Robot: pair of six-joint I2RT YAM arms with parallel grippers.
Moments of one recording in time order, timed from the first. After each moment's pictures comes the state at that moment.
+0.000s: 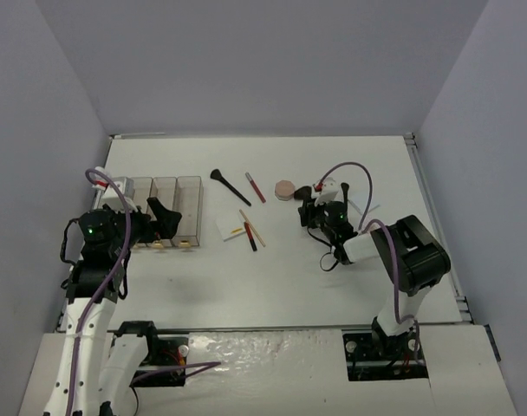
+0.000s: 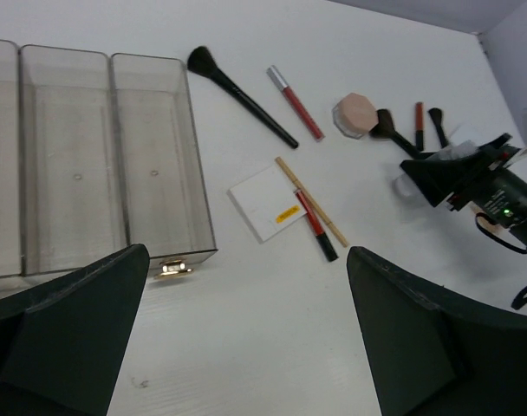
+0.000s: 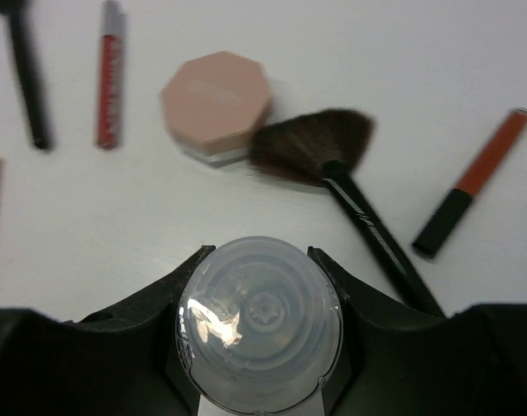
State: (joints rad) left arm 0.03 0.68 0.79 -0.44 0.35 -0.30; right arm 0.40 1.76 0.54 0.91 0.01 0.13
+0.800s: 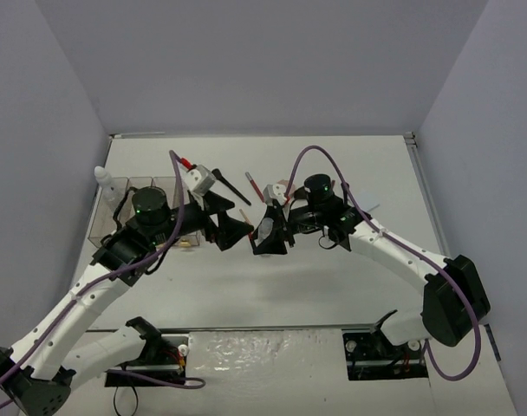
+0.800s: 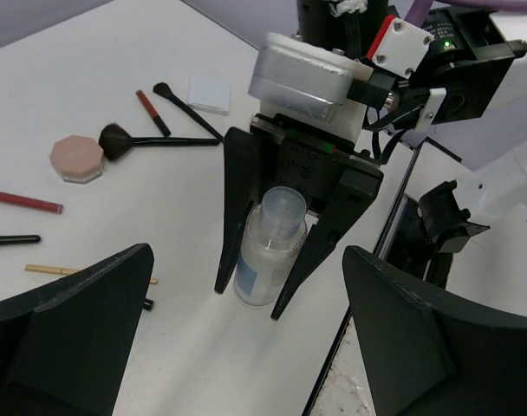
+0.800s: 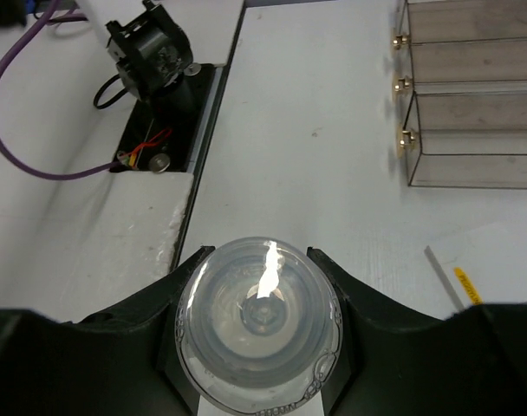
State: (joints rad) left arm -0.61 0.92 1.00 -0.24 0.49 -0.21; right arm 0.62 1.39 0.93 0.02 -1.10 -0.24
